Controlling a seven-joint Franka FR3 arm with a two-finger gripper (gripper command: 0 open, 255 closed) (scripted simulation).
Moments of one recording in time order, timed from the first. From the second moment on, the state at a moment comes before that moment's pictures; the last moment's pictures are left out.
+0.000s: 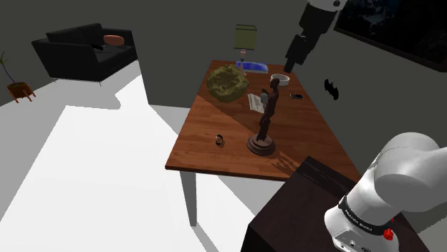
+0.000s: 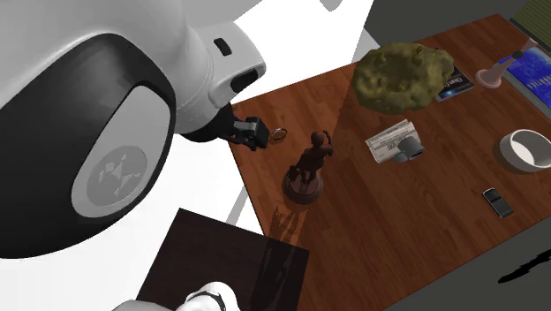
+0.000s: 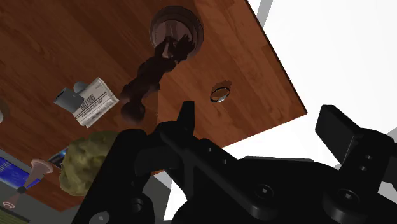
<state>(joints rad) -0.01 -0.75 0.01 -2.27 -0.01 1.71 -0.10</state>
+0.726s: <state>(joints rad) -0.10 -0.39 -0.02 -2.11 -0.06 1.75 0.00</state>
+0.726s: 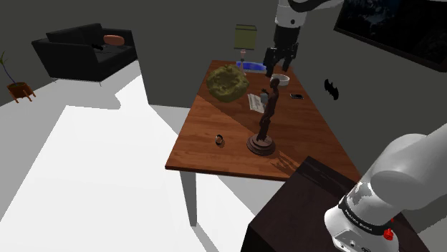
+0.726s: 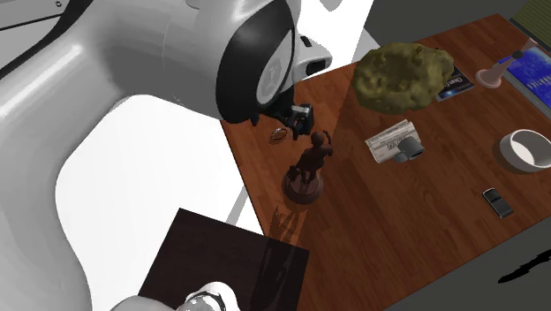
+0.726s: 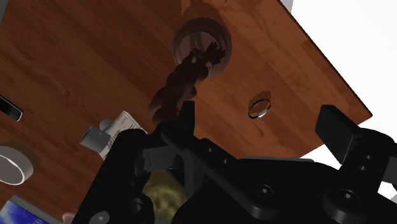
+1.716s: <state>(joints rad) -0.21 0.15 -0.10 -1.76 -0.11 1.70 0.13</state>
